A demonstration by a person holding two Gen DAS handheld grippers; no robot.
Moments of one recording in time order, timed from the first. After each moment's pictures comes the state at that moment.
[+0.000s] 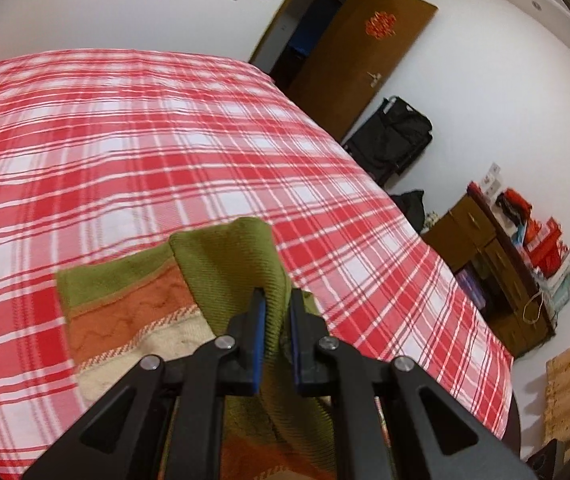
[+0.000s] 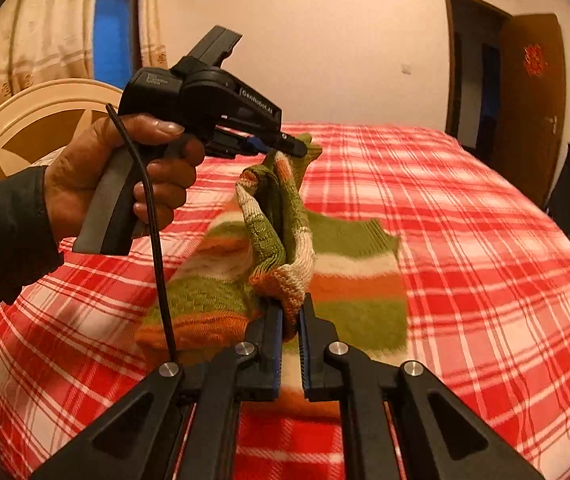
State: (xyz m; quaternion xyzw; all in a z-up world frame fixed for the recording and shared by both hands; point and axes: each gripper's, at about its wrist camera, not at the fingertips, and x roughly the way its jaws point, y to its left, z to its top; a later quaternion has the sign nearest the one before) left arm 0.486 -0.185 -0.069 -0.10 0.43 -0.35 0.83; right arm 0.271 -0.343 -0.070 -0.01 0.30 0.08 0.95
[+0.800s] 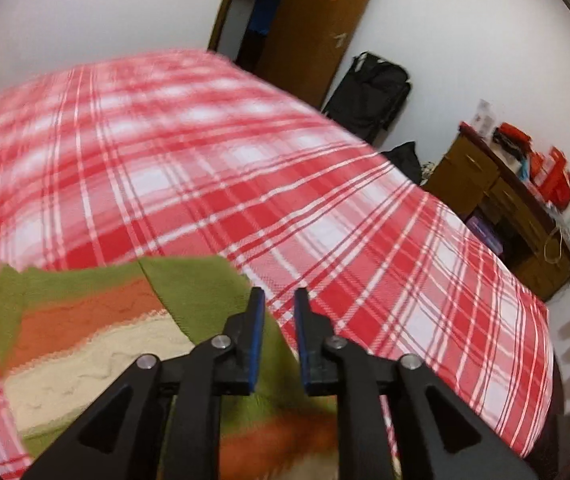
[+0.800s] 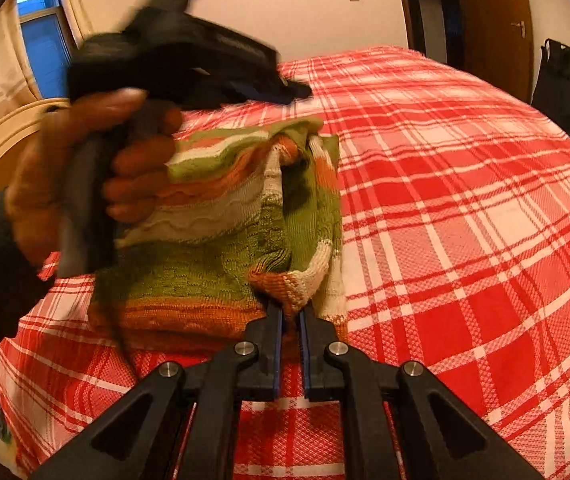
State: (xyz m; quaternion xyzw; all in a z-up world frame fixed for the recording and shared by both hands) left arm 0.446 -0.275 -0.088 0.01 0.40 -0.39 0.83; right arm 0.279 -0.413 -0.123 0.09 0.40 0.05 0.91
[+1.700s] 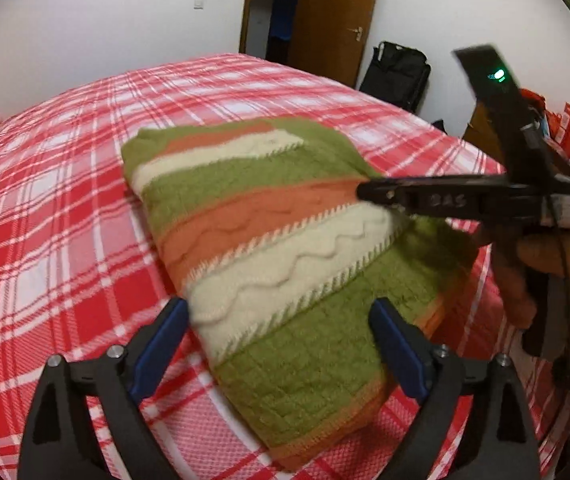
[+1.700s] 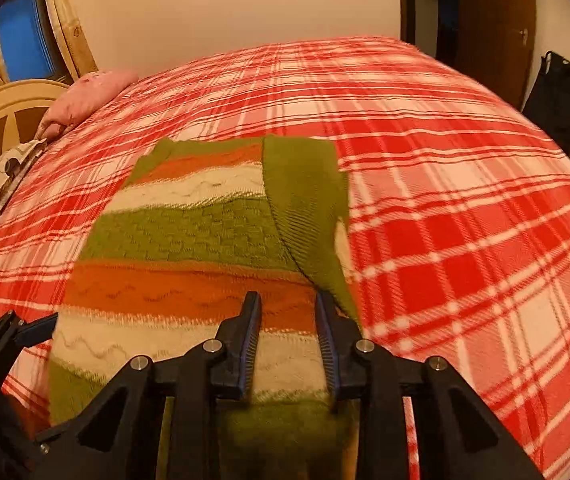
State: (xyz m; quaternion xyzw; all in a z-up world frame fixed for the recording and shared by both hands) left arm 0.336 -0.160 -0.151 0.06 0.39 -0.32 0.86; right arm 0.368 -0.402 -0.117 0.05 0.43 0.00 0.90
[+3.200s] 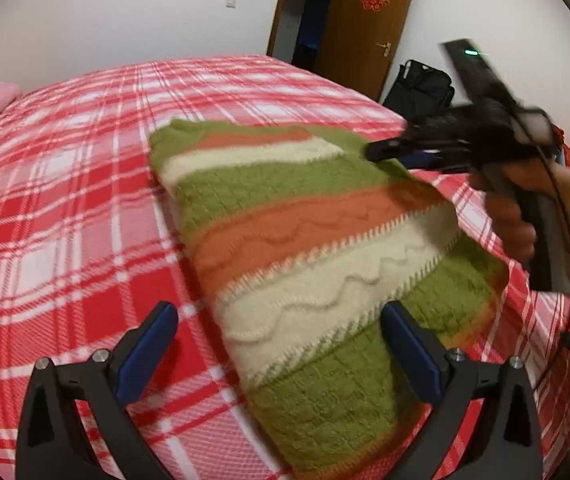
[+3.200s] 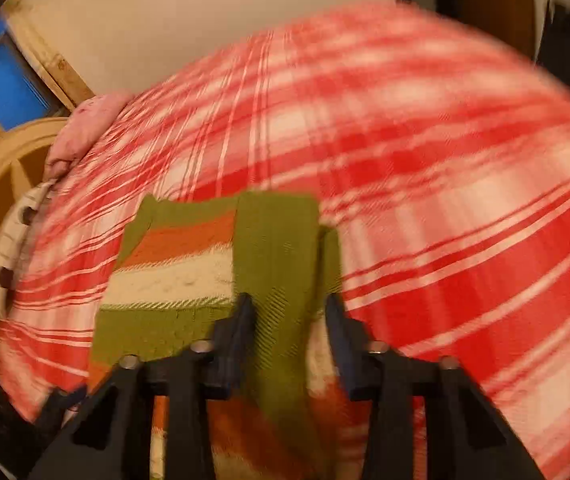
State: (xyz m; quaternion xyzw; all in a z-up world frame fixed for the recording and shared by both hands) left arm 0.347 -0.145 -0.159 0.02 0.39 -0.29 0.87; right arm 0.461 -0.446 -0.116 0.17 0.48 0.05 0.86
